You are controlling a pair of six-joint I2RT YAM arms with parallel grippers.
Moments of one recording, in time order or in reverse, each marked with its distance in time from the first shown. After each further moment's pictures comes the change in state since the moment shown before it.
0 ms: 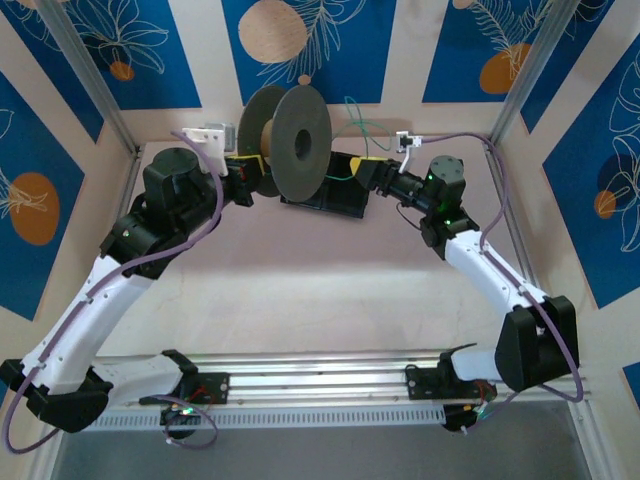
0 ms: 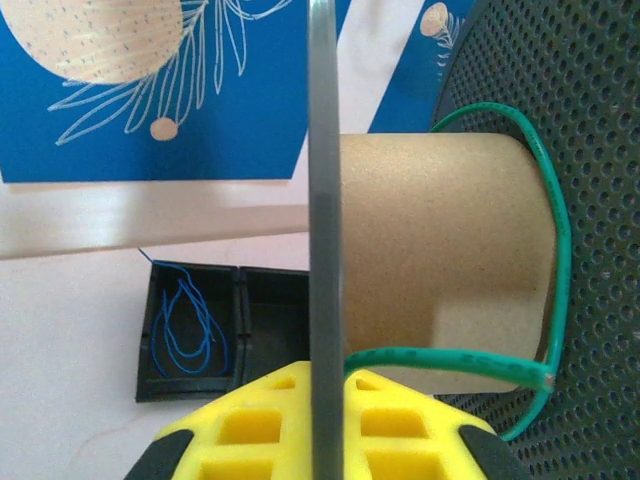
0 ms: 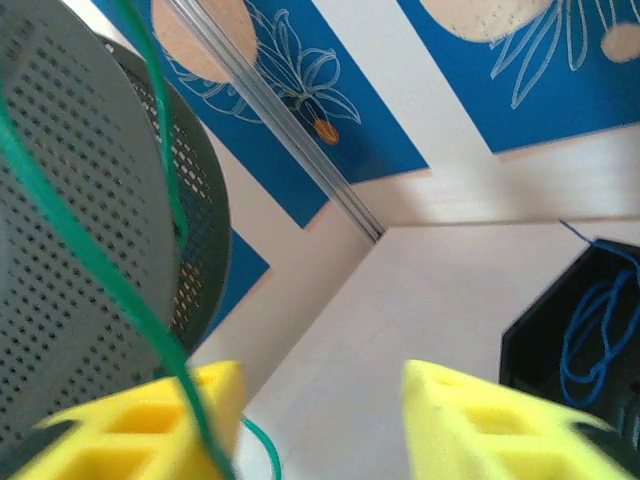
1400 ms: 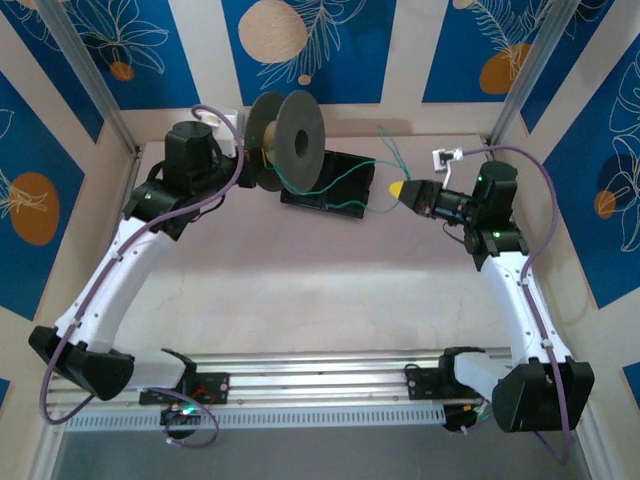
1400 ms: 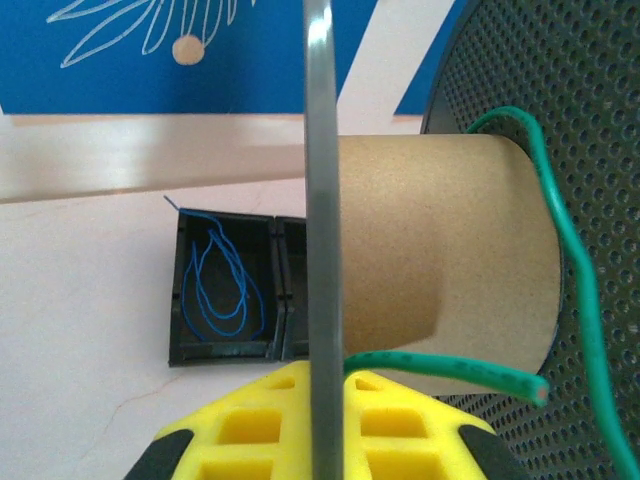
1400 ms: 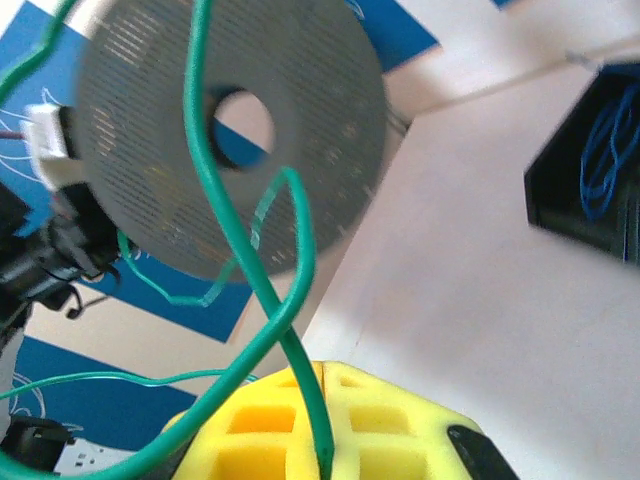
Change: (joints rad) left arm 0.174 0.185 0.073 -0.043 0.169 0.039; right arm -0.278 -0.240 -0.008 -0.533 -0.409 0.050
